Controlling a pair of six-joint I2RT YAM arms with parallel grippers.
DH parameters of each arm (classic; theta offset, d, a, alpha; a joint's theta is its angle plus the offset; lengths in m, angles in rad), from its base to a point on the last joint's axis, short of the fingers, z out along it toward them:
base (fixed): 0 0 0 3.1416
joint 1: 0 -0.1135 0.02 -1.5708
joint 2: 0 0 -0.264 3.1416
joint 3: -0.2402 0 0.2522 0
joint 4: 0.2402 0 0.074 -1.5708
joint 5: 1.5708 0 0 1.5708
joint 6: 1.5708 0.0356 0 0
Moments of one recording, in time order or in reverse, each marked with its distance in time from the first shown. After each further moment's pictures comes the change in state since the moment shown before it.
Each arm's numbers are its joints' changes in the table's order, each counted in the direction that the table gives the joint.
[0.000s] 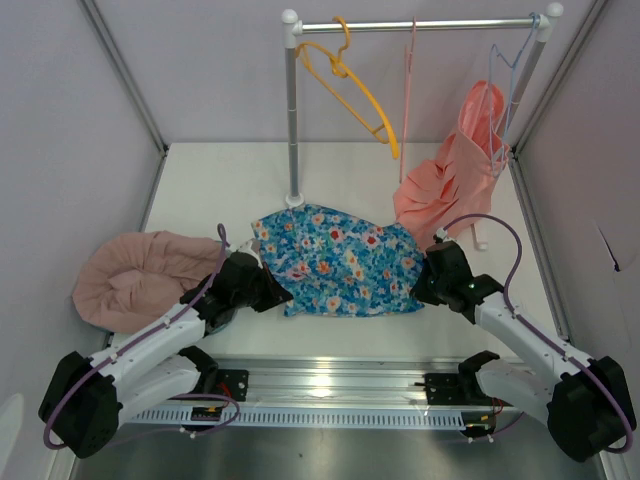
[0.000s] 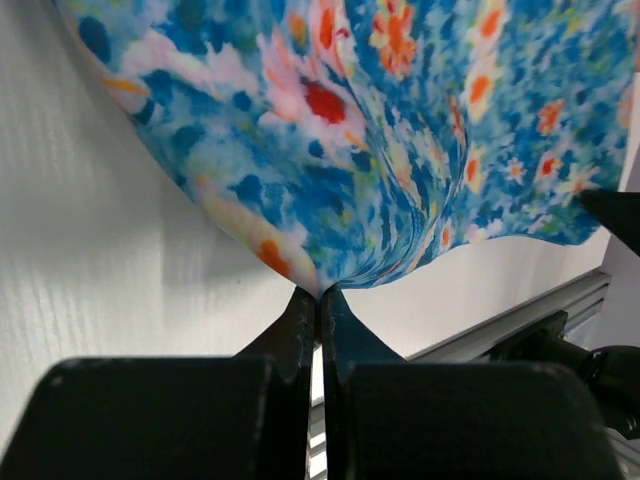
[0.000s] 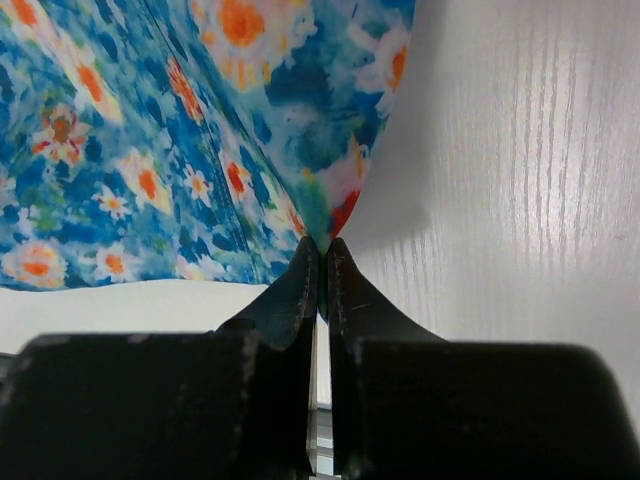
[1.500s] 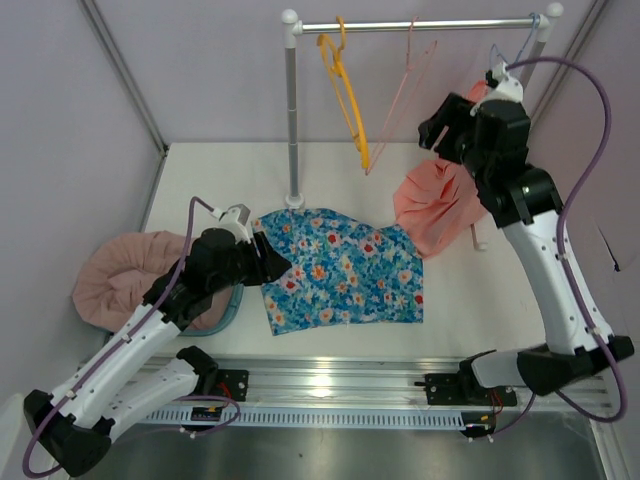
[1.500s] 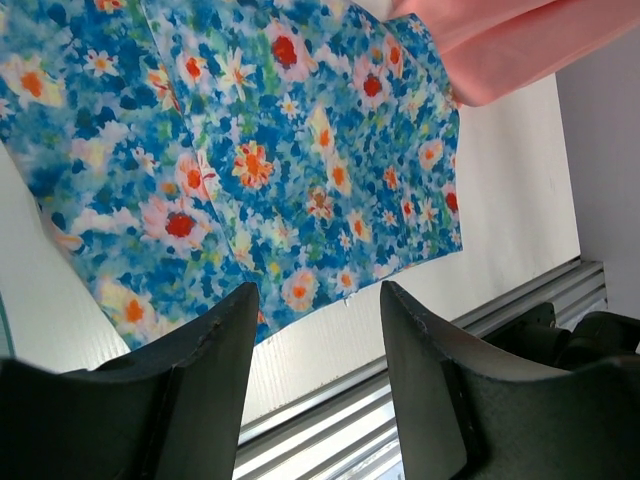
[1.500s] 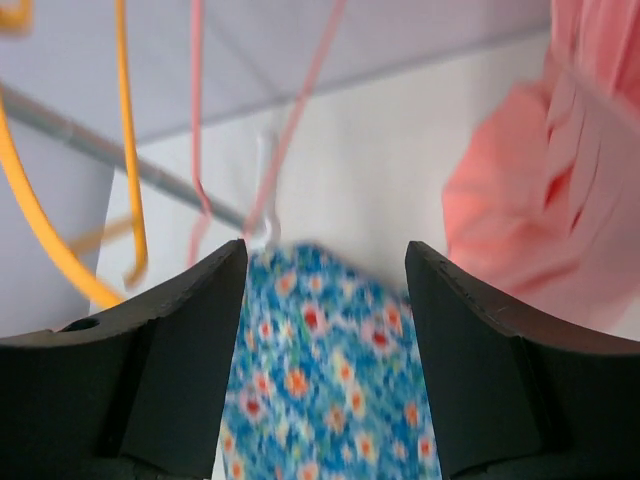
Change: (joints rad) left arm 0.017 0.168 -0.345 0.284 -0.075 0.247; right arm 0.085 -0.279 -1.103 0.158 0.138 -0.148
